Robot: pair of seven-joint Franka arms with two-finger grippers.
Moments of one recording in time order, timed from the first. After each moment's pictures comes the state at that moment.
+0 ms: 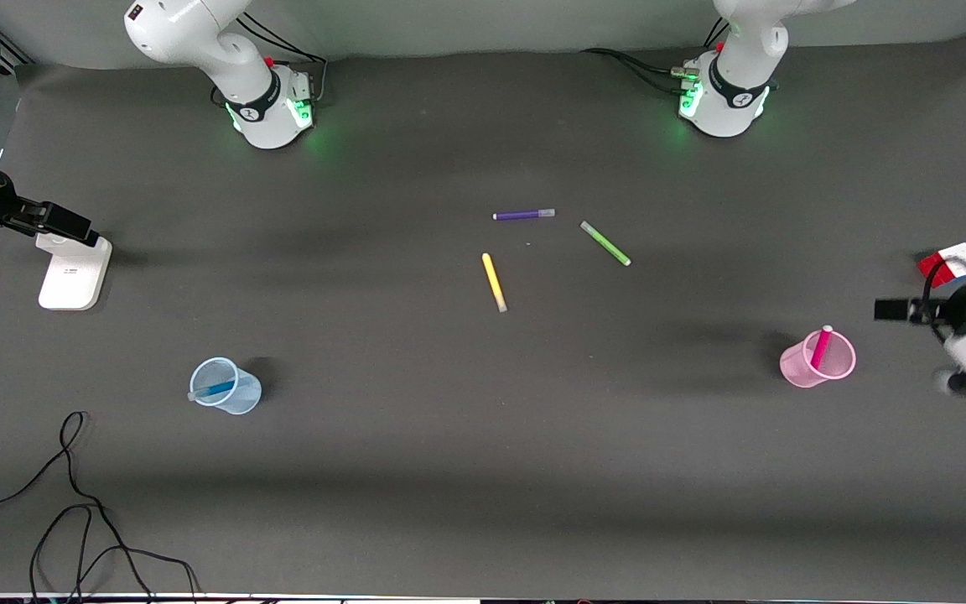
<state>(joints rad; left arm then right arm) 0.11 0.36 -0.08 -1.32 0.11 1.42 0.13 0.85 -0.19 -0.89 -1.84 -0.16 1.63 0.20</state>
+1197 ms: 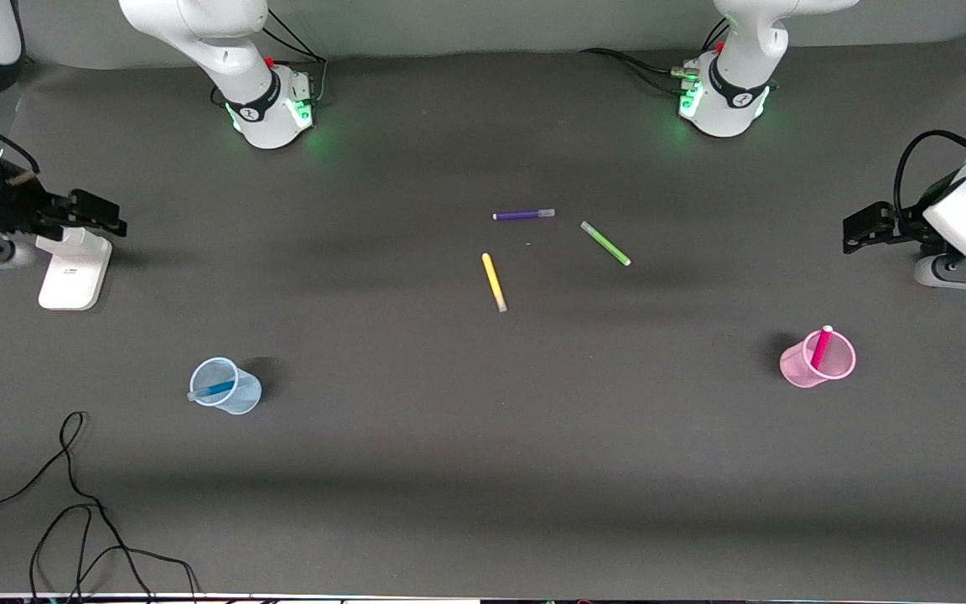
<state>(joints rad) 0.03 0.04 -0.07 -1.61 0.02 1.56 0.07 0.01 -0.03 -0.04 -1.73 0.03 1.55 -0.06</state>
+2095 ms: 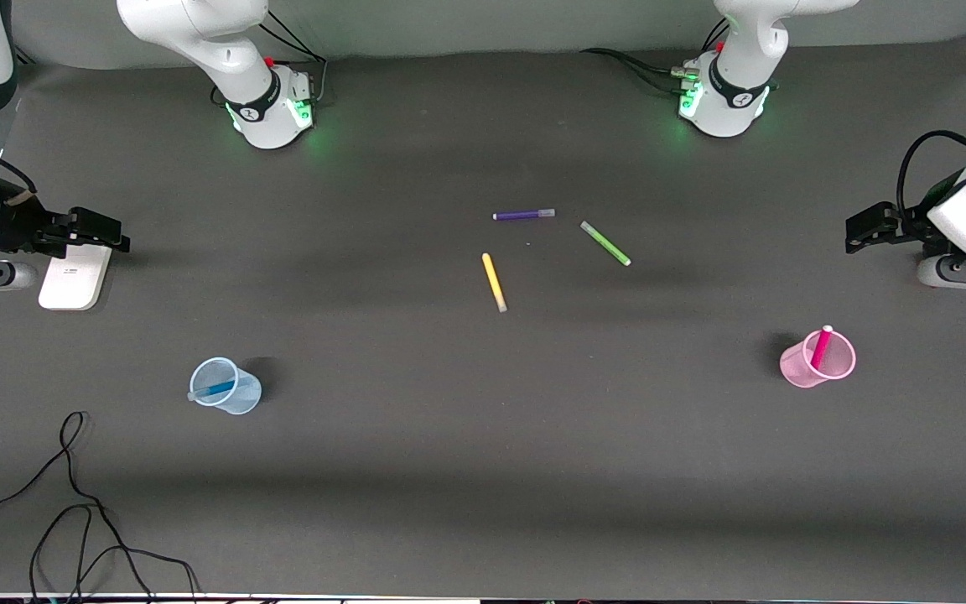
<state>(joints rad) 0.03 0.04 -0.07 -1.61 0.02 1.55 0.07 0.15 0.02 -0.19 -1.65 0.07 1.52 -0.06</state>
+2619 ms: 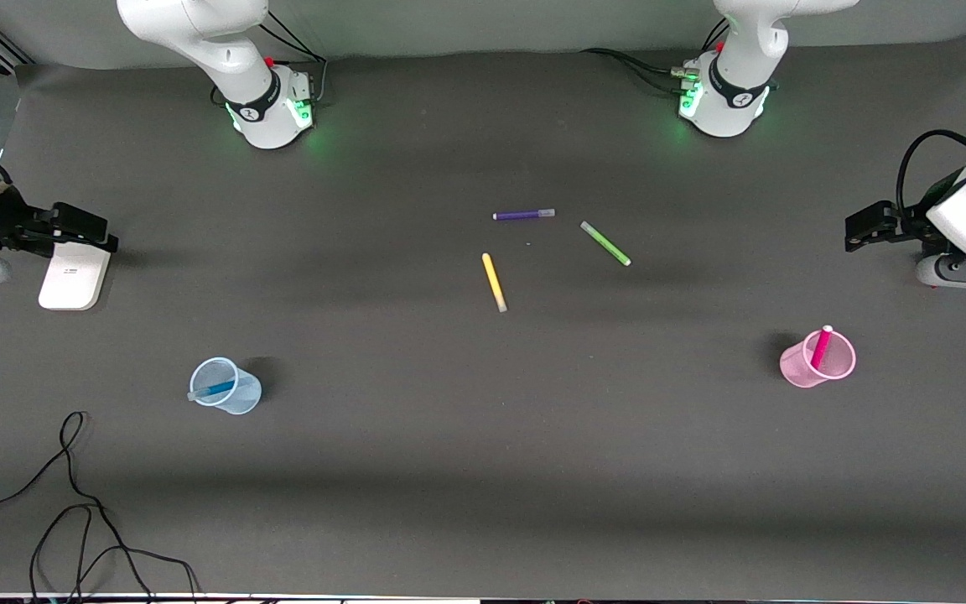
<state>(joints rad) 0.03 0.04 -0.07 -1.61 0.02 1.55 0.07 0.14 0.01 -0.19 -1.61 0.07 1.52 -0.04</state>
